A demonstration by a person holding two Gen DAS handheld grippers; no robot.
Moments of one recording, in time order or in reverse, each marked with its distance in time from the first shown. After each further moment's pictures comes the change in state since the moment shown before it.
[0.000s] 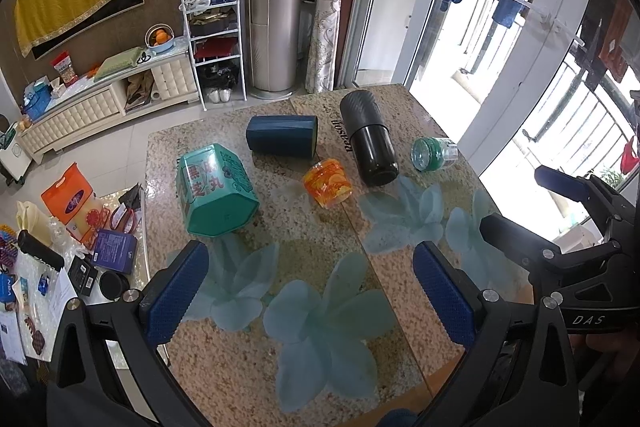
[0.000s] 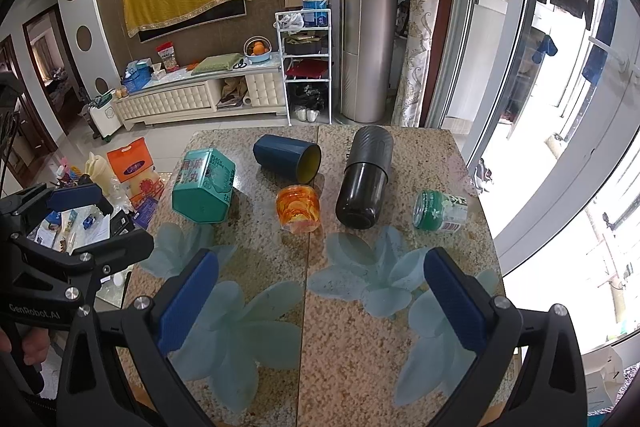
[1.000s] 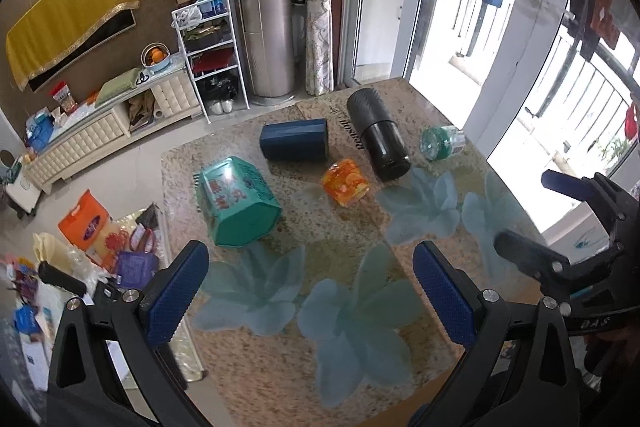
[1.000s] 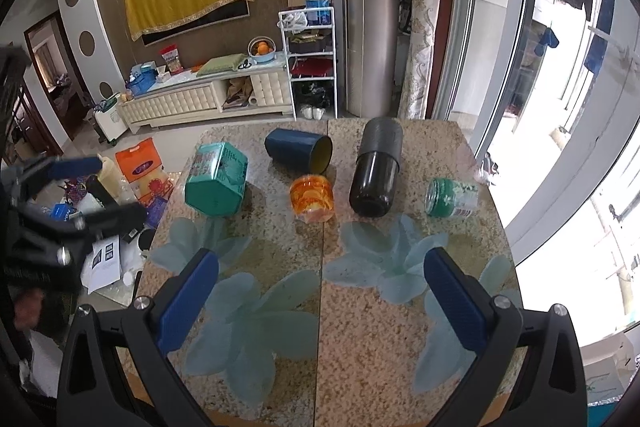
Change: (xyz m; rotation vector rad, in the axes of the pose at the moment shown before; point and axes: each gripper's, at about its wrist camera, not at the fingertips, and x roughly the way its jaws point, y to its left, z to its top) left arm -0.011 0.016 0.009 0.119 0.014 0.044; right arm 0.001 0.011 -0.012 0.030 0.017 0.029
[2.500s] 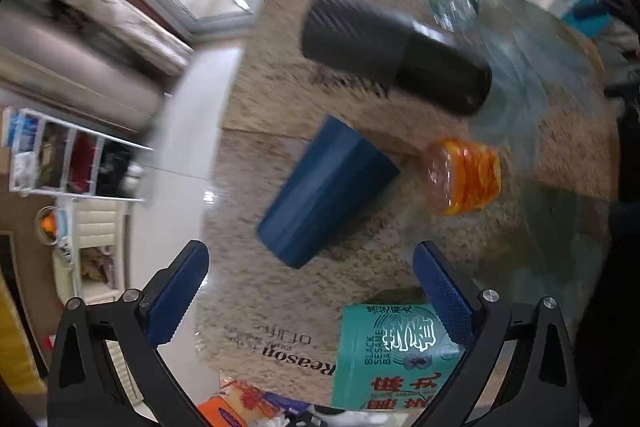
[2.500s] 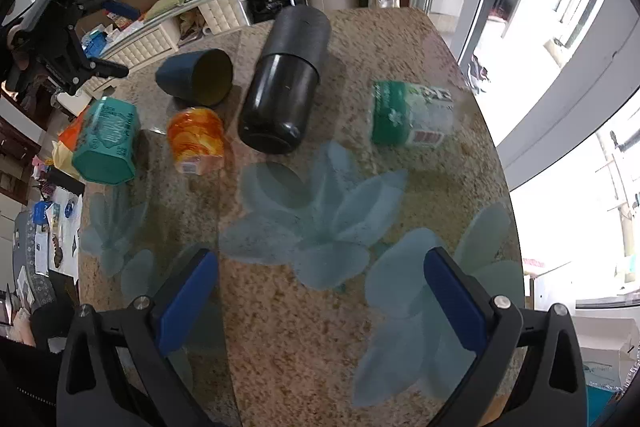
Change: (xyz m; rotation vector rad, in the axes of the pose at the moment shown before) left arm 0.270 0.018 0.152 0.957 0.400 -0.197; right arm 0.100 -0.113 0.000 0.133 0.338 -0.017
